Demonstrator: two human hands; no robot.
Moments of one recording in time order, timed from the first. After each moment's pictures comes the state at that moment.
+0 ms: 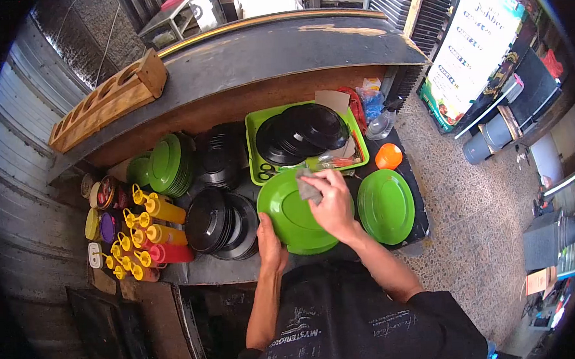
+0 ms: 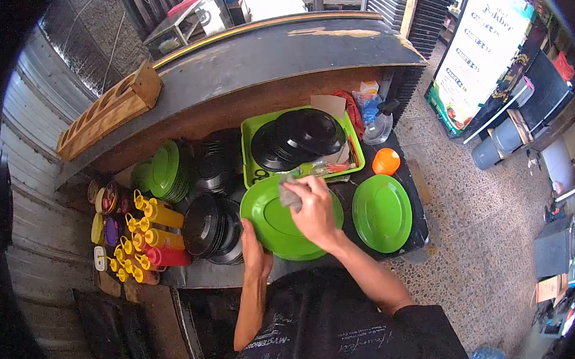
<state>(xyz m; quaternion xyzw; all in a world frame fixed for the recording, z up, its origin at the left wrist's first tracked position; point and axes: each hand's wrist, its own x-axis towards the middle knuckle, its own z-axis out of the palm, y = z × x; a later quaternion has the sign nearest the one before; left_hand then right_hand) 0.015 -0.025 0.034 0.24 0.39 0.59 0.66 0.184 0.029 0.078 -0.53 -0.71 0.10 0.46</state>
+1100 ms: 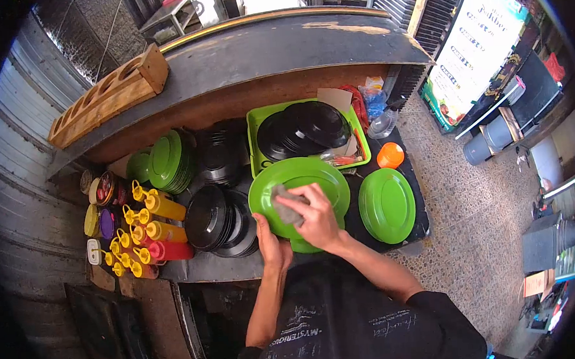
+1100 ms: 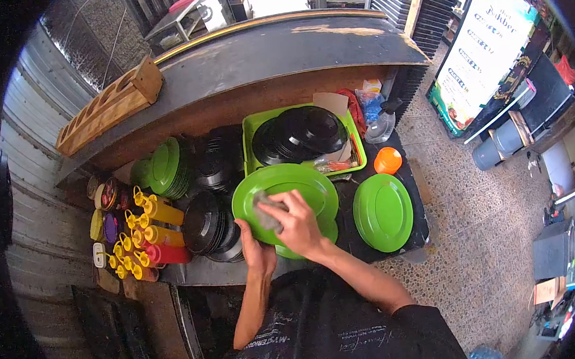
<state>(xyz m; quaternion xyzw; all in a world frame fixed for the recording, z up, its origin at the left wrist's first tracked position) 0.025 -0.023 0.032 0.16 0.34 0.68 0.63 0.151 0.009 0.075 -0.42 -0.76 0.15 0.47</state>
